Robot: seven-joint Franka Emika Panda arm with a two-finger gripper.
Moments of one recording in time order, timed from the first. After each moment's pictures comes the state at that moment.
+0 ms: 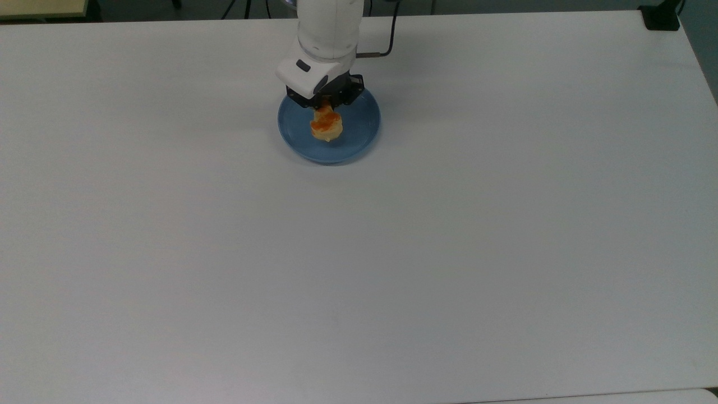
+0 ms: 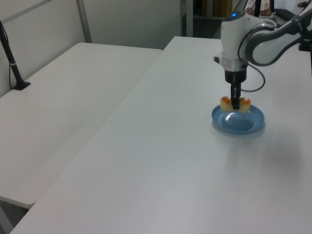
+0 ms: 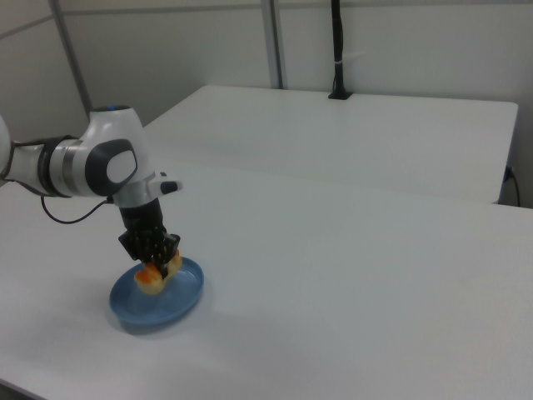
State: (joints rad) arm 0.07 0.06 0.06 -2.18 -0.10 2.14 0.03
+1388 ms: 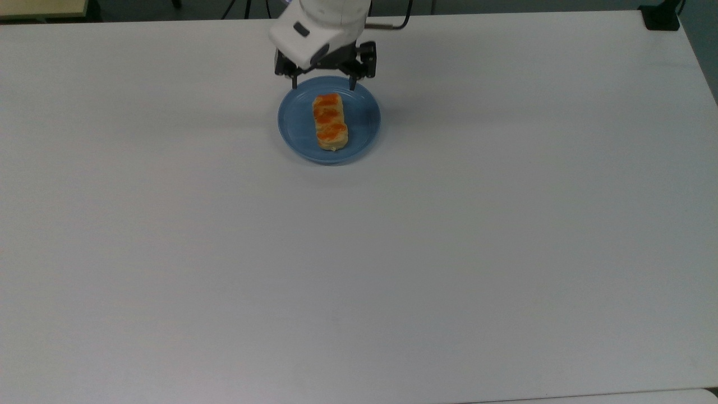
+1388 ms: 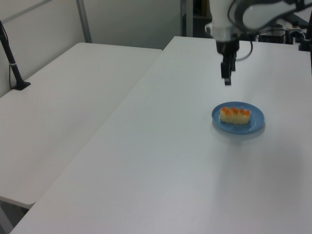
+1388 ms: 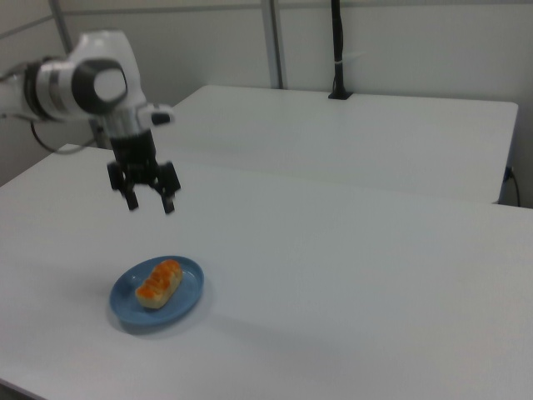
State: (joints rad) arm 0.09 0.07 0.07 -1.82 -0.12 1.76 0.11
